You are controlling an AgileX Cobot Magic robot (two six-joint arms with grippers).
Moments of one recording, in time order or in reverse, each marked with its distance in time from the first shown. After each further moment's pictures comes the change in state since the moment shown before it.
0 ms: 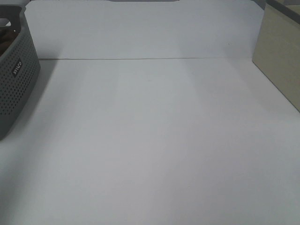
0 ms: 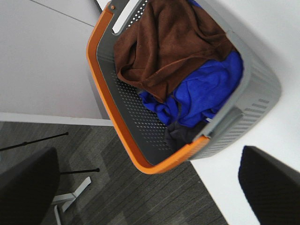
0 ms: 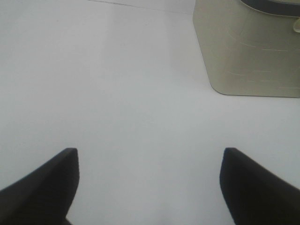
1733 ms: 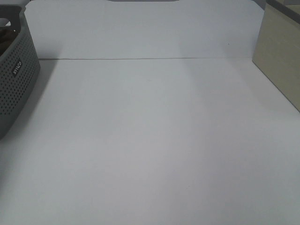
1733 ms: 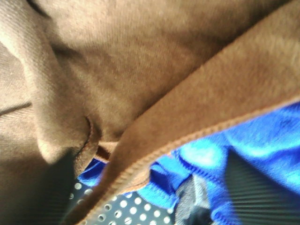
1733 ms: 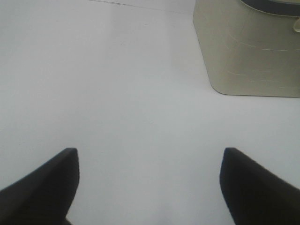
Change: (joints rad) left arm 0.214 1.205 -0.541 0.075 -0.095 0.246; right arm 0.000 0.000 0.000 0.000 0.000 0.001
